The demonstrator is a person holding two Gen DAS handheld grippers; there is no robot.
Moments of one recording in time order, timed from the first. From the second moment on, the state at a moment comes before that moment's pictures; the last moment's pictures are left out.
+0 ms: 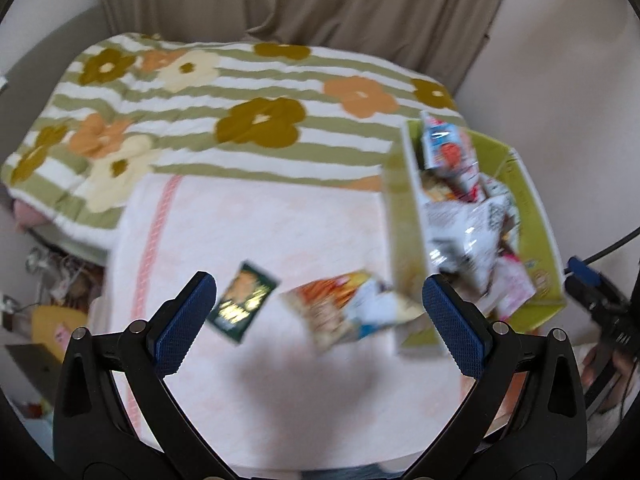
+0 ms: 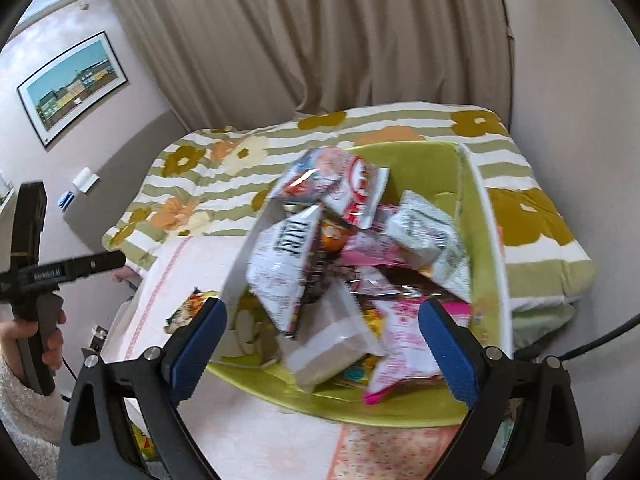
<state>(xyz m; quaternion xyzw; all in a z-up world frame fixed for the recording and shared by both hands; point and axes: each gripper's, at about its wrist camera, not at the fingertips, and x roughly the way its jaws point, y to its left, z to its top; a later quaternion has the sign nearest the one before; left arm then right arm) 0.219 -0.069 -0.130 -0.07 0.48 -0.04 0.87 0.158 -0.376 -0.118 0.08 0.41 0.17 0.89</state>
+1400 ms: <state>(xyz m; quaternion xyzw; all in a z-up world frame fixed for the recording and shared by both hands) 0.261 0.003 -0.295 0.05 0.59 -0.24 0.77 0.136 -0.163 -0.232 0.31 0.43 -0.07 0.85</state>
